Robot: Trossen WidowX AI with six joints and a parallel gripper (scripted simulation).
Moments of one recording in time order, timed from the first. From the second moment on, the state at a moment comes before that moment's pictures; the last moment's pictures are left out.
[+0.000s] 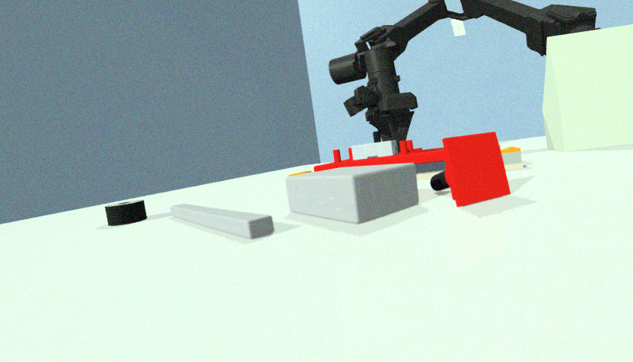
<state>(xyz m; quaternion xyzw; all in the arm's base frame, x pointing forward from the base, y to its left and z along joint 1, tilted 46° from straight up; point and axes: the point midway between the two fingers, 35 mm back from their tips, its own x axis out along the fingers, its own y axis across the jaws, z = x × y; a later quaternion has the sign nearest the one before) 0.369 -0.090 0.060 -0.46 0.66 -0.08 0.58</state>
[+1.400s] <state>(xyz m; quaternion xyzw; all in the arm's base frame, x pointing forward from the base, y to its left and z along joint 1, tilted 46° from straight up) 0.355 -0.058 0.080 -0.37 0.50 0.10 0.77</state>
